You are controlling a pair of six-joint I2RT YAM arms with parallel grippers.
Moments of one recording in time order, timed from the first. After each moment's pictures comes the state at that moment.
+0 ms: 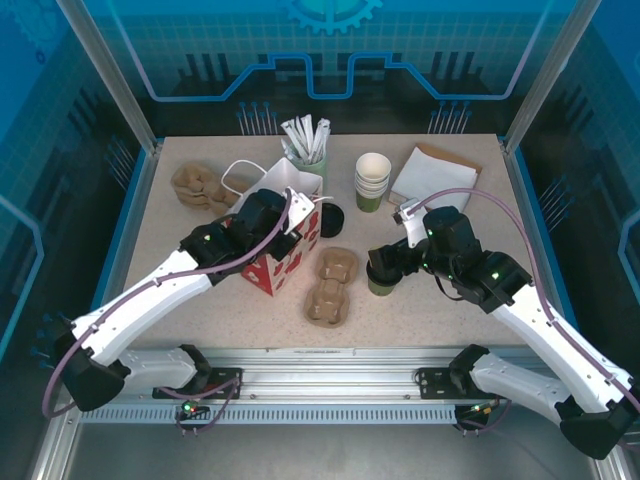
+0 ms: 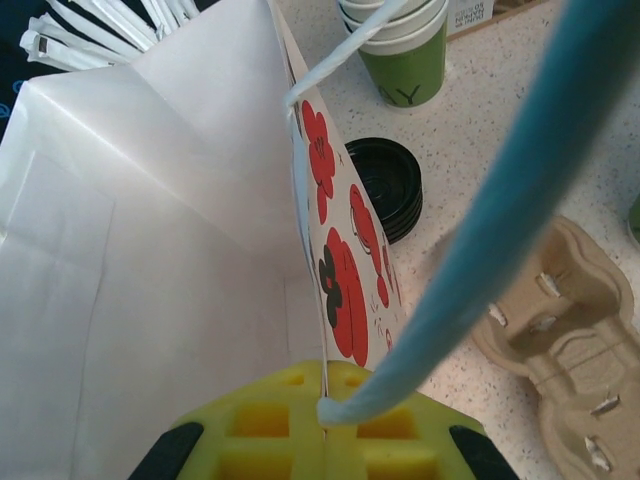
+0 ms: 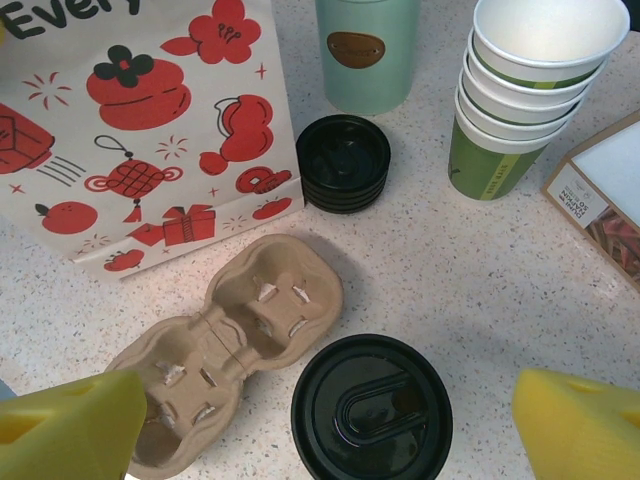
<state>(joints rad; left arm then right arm) -0.72 1.22 1.21 -0.70 -0.29 0.17 0.63 0.92 1.02 -0.75 0.02 0.13</state>
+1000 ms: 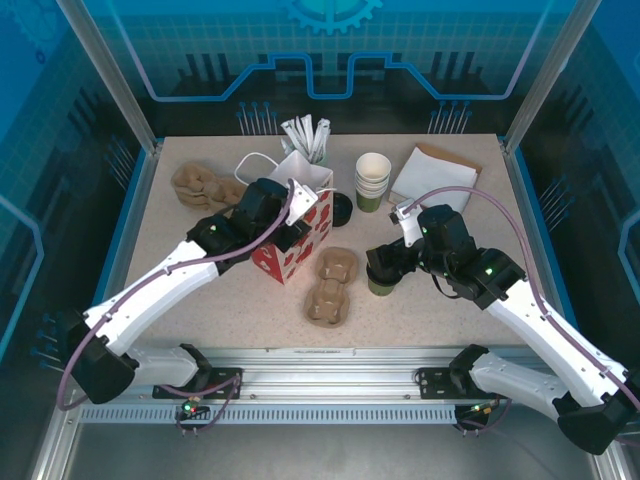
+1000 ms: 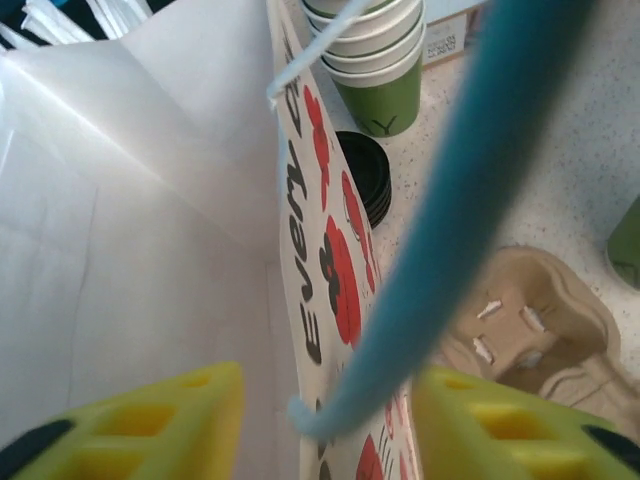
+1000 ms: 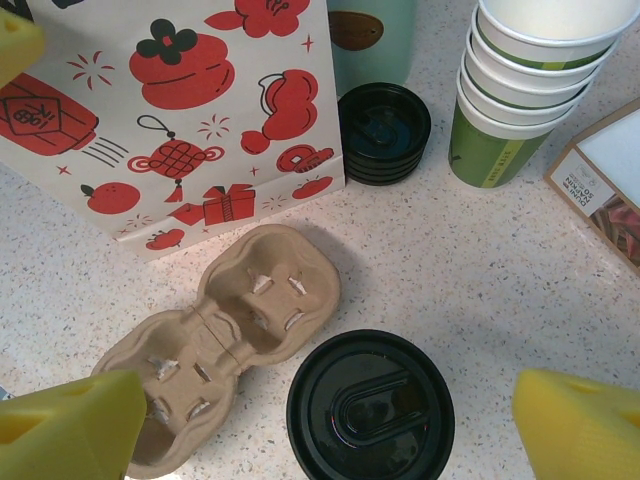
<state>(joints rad) -0.66 1.27 1.21 -0.64 -0.16 0.20 0.63 0.95 1.02 -0.75 0.02 0.13</state>
